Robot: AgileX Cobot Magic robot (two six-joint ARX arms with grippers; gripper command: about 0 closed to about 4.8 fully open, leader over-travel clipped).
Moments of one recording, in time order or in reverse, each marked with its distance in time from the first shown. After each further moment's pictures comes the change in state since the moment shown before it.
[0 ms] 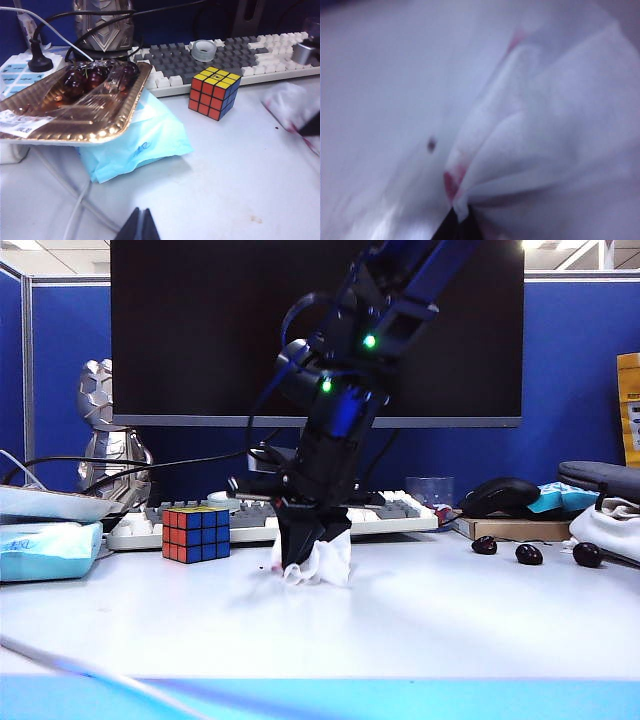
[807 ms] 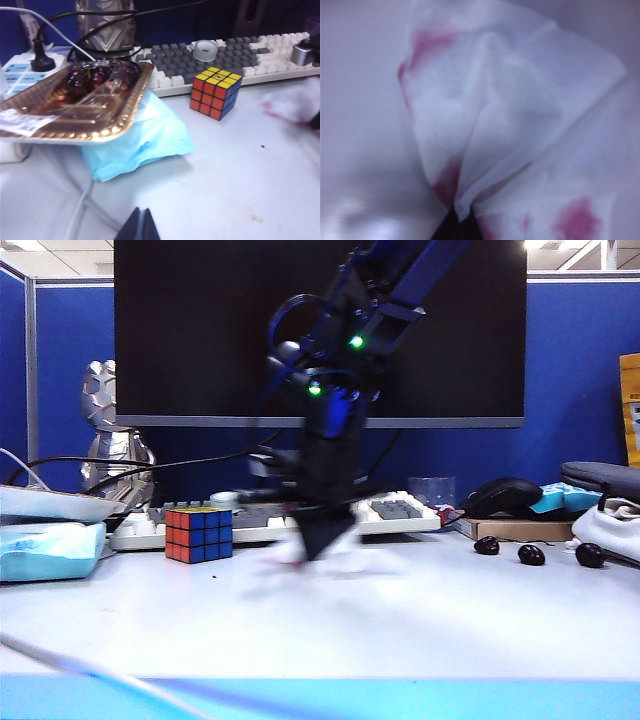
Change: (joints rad) left arm 0.000 0.000 0.000 0.000 0.000 0.000; right arm -0.001 0.047 0.108 -0.168 0.184 -0.005
